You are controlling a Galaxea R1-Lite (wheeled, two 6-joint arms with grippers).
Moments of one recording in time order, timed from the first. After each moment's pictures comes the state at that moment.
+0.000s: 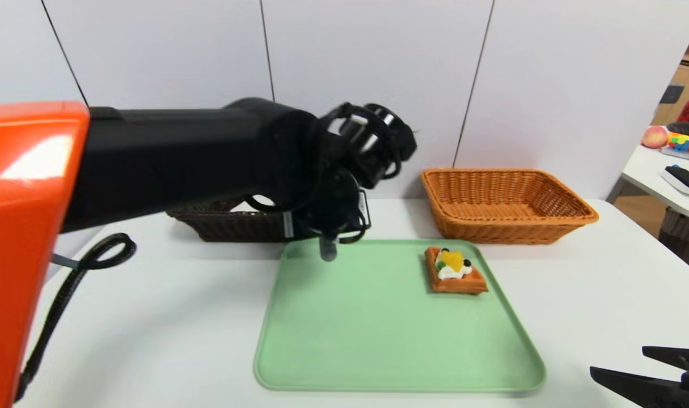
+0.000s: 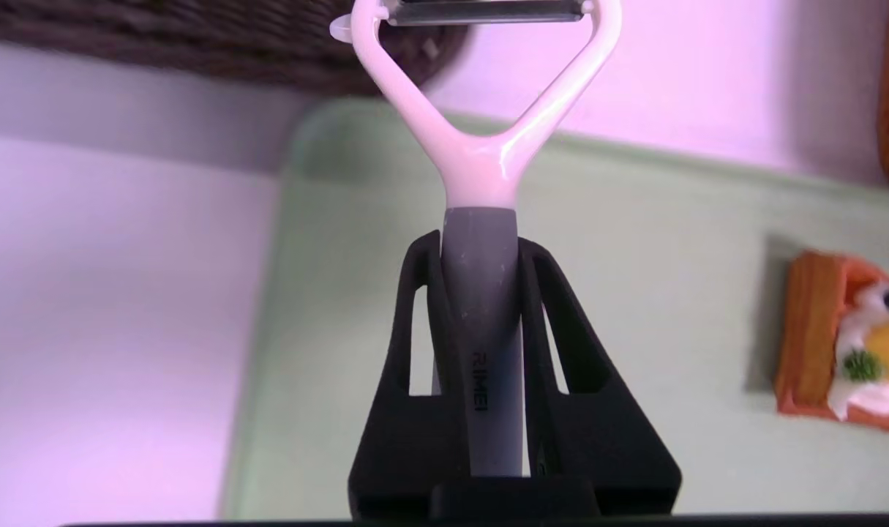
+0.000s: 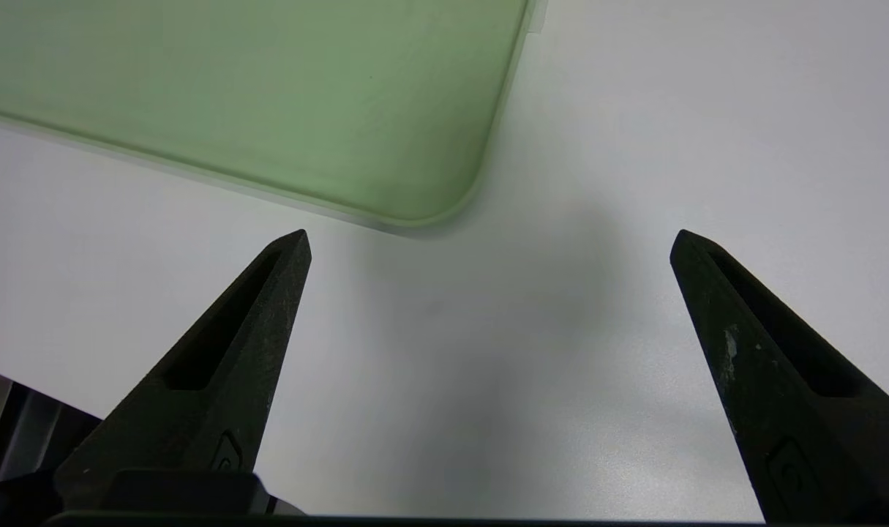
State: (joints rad) left arm -0.81 2.09 -1.98 0.76 0.60 -0.79; right arm 0.15 0.97 -0.52 0.24 0.22 0.04
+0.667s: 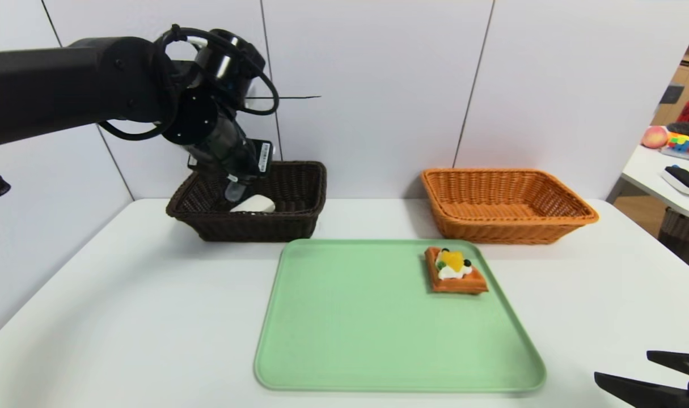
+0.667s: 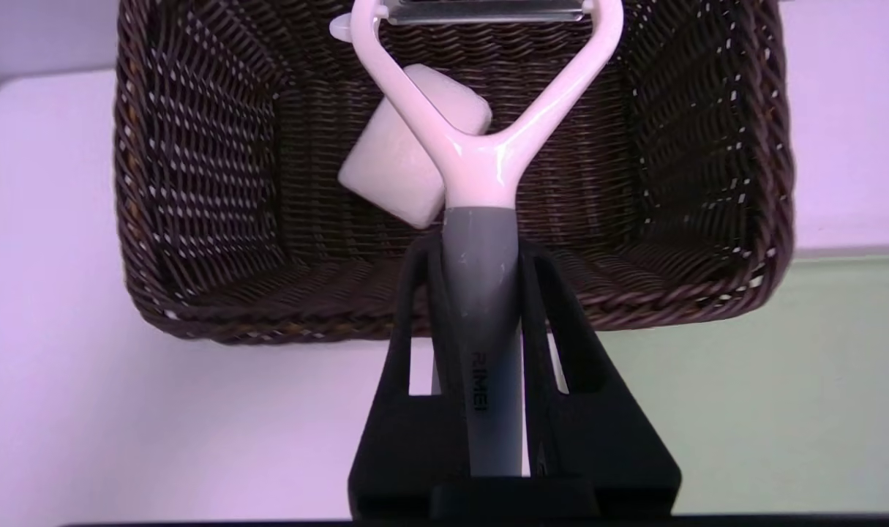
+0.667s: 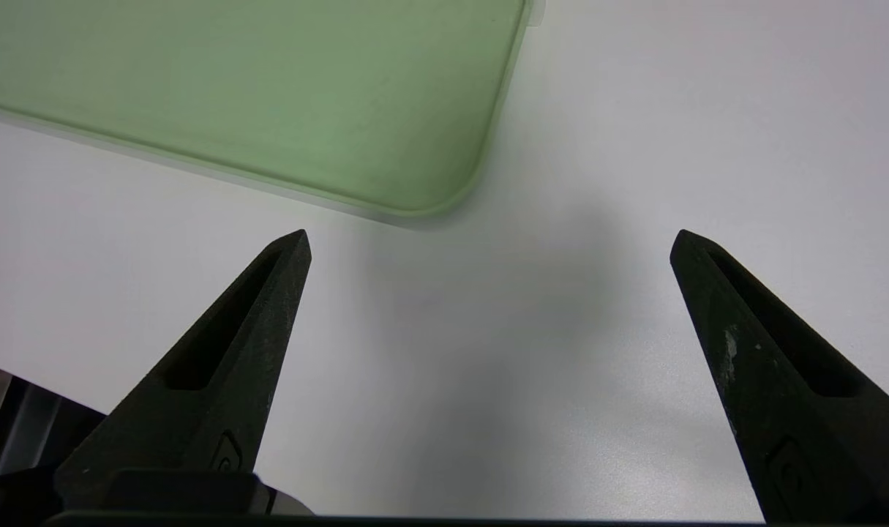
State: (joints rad) left arm -0.44 1.99 -1.98 0.67 0.37 -0.17; right arm 0.15 0.94 -0.51 0.25 0.22 0.04
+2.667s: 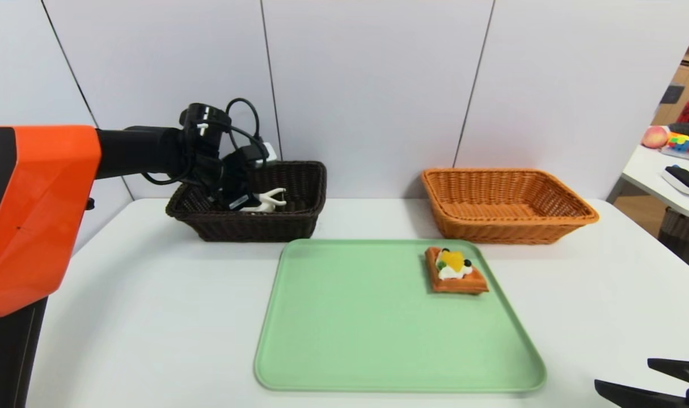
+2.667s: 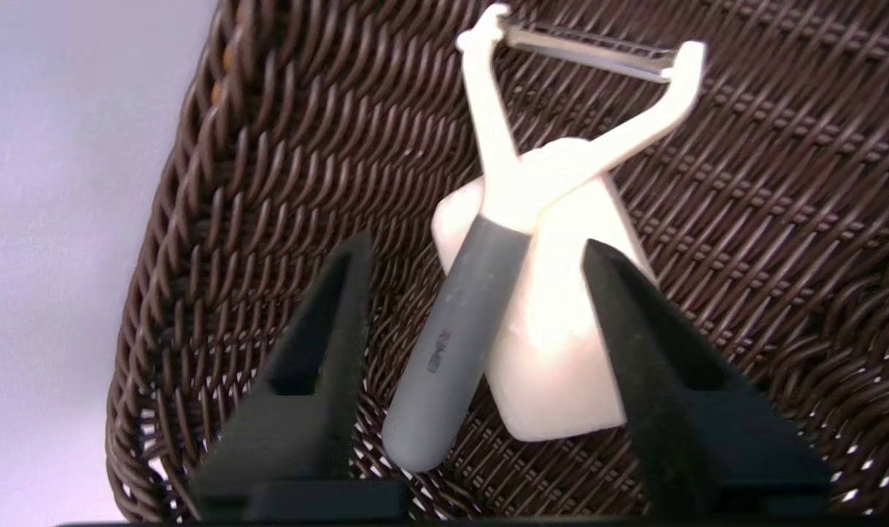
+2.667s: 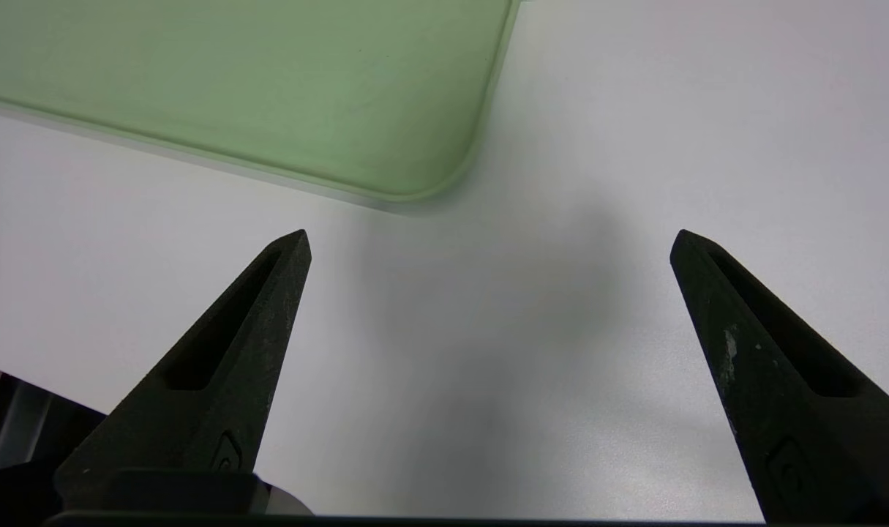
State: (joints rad) left arm -0.16 2.27 -1.97 0.36 -0.15 0.93; right arm 0.14 0.94 -0.48 0.24 0.22 0.04
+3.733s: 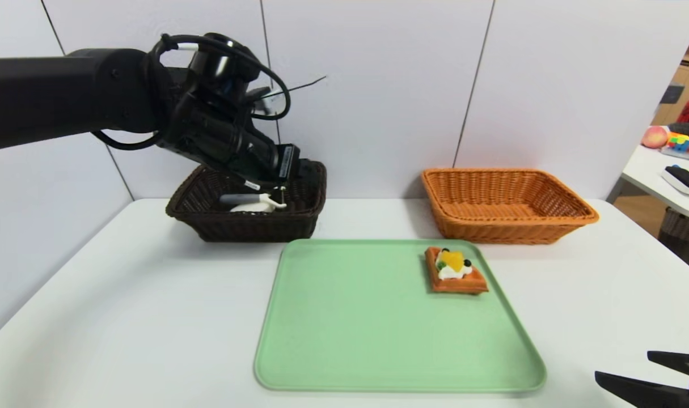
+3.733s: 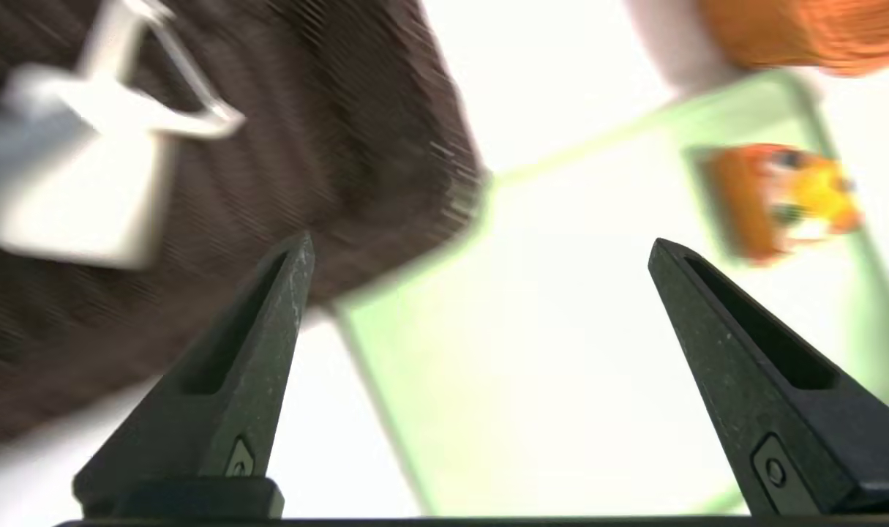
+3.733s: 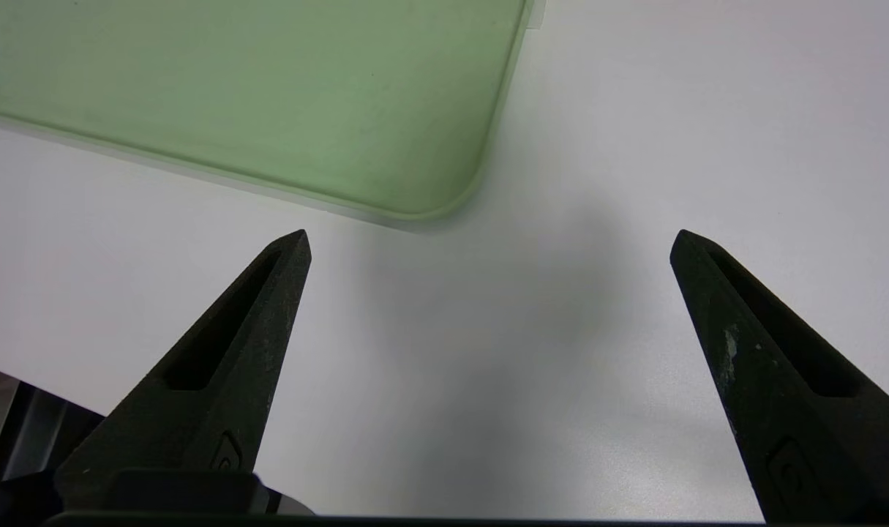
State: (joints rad) left arm -0.46 1.95 -1.87 0.58 -0.15 -0.20; right arm 0.15 0.94 -0.50 0.24 0.23 0.05
